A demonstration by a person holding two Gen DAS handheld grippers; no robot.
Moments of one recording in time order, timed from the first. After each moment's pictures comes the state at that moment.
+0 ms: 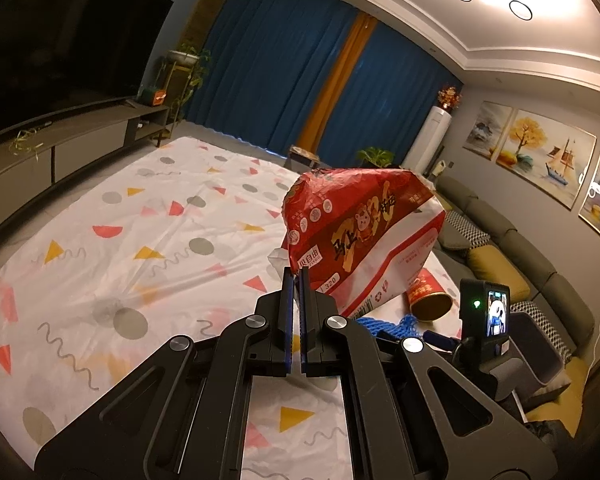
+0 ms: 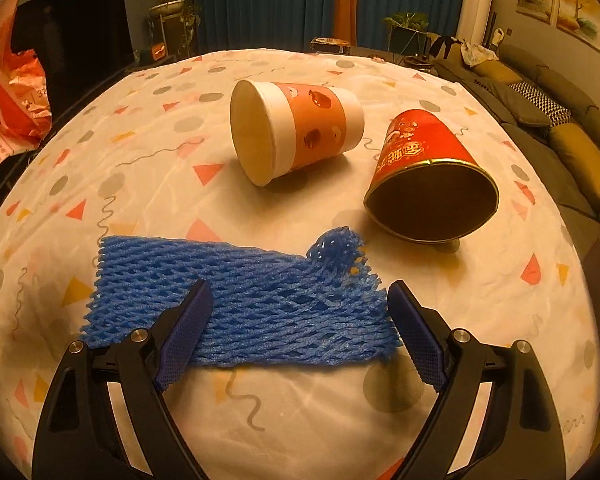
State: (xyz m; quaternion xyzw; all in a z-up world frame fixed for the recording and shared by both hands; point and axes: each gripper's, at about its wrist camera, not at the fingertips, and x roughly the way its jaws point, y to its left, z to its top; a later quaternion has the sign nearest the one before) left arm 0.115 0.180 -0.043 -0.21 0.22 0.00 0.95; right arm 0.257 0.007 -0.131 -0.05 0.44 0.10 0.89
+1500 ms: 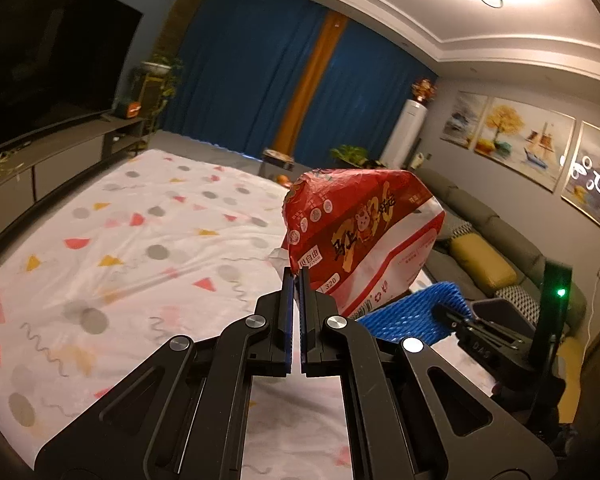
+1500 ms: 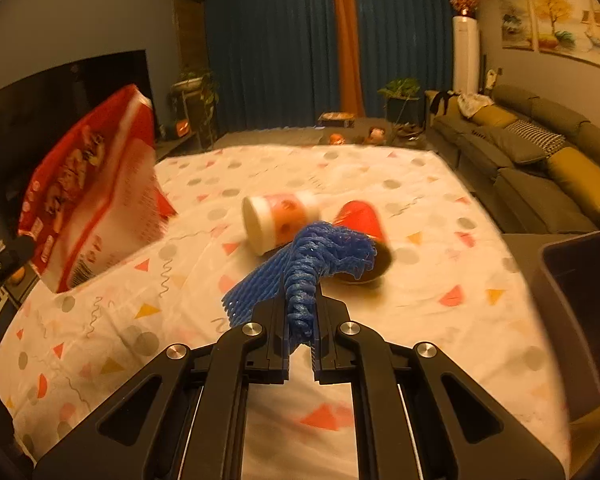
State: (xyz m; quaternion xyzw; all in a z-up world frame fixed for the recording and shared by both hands) left arm 0.110 0.131 -0.021 -0.18 0.21 -0.04 0.96; right arm 0.179 -0.066 -0.045 0.00 0.30 0.14 0.94
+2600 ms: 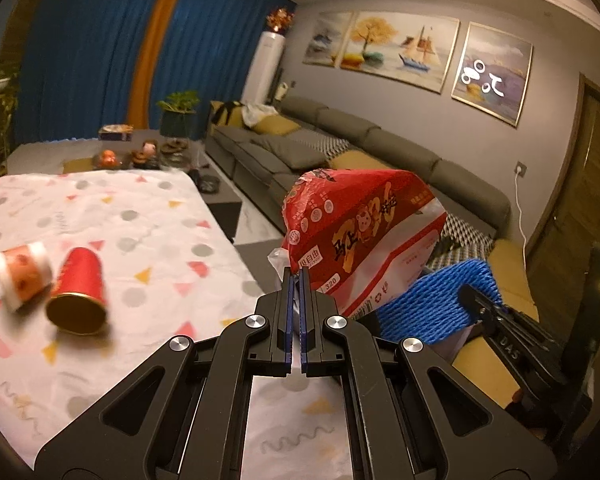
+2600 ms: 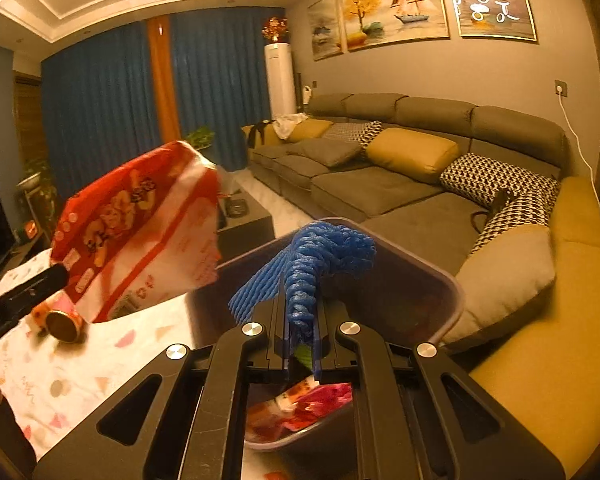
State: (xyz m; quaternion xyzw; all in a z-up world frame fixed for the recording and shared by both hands) left arm 0.226 -0.195 -0.020 -0.08 0.26 -0.28 0.92; right arm 0.126 -0.343 -0.028 0.09 0.23 -0.16 0.96
